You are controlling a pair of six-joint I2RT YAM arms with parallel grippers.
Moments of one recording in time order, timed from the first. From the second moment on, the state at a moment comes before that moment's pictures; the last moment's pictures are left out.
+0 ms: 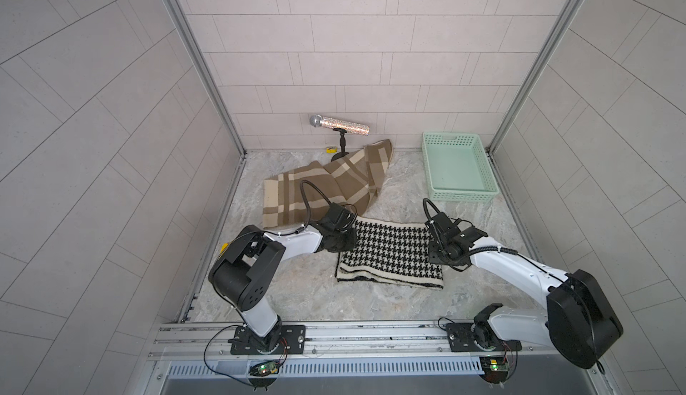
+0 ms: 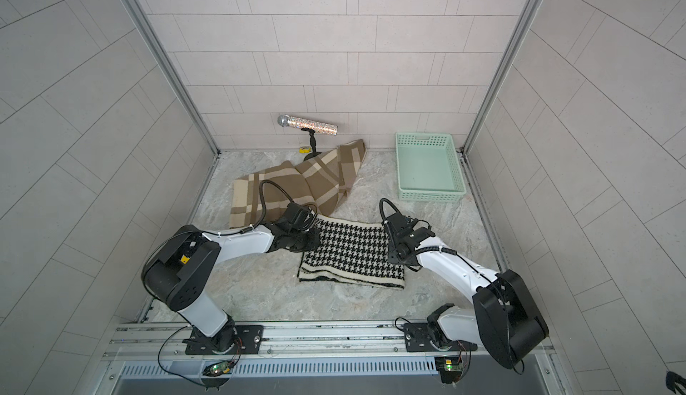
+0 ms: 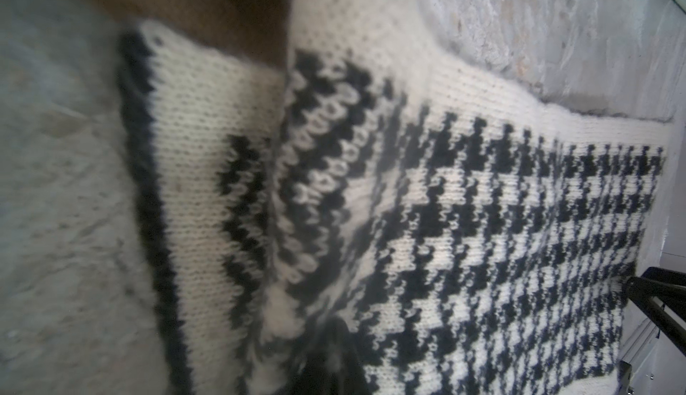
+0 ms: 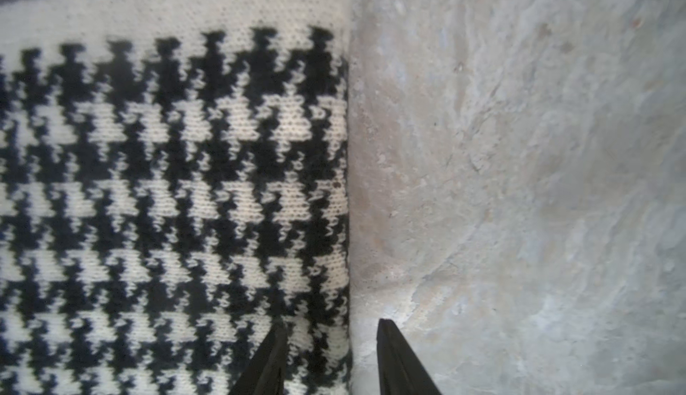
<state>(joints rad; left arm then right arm) -0.58 1.66 0.80 -0.16 0.25 -0.63 0.45 1.25 0.69 -0.73 0.21 0.61</state>
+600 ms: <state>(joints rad) -0.58 1.58 0.77 -0.20 0.28 -0.59 0.26 1.18 0.52 -0.60 -0.08 0.61</state>
